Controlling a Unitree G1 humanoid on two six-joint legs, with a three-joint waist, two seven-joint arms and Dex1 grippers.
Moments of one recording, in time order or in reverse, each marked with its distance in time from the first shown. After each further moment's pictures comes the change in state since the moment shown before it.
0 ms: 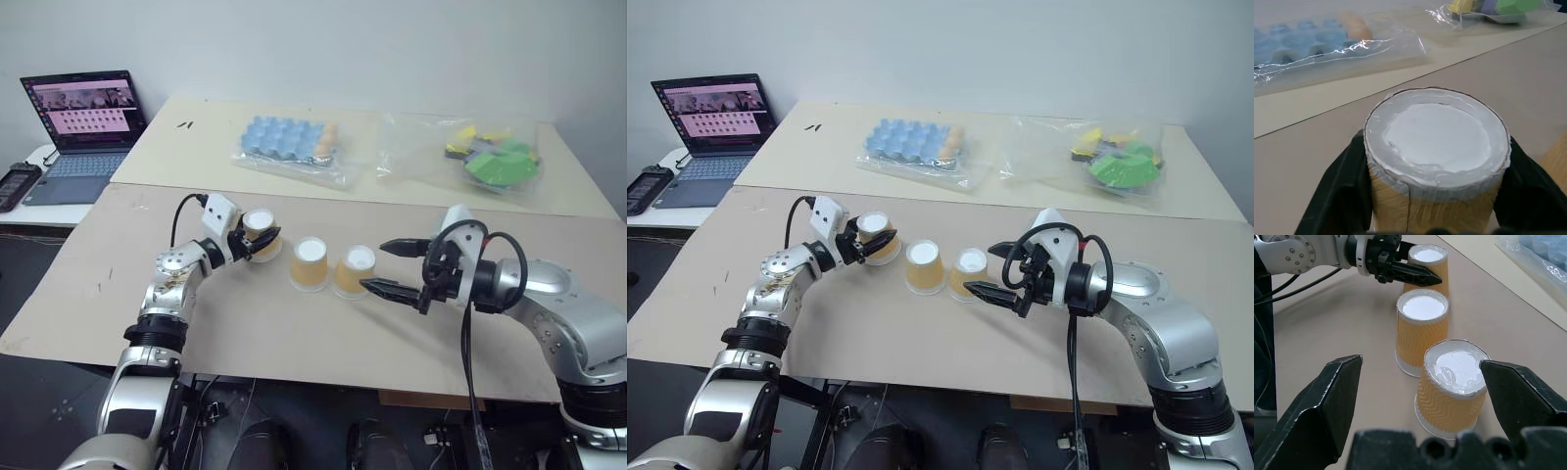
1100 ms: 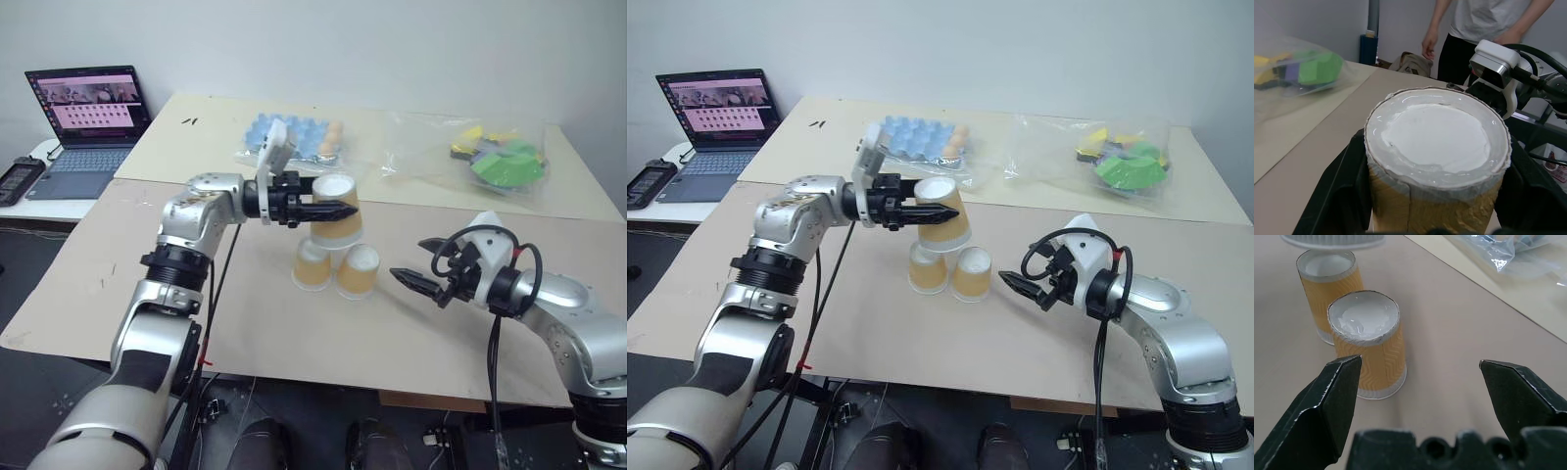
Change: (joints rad) left arm -0.407 -0.060 -0.166 -0.004 -0.192 0.385 -0.549; right arm 0.125 -0.012 -0.082 0.030 -0.096 -0.070 -0.152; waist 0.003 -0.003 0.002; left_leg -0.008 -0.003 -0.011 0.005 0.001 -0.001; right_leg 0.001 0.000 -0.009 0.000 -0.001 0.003
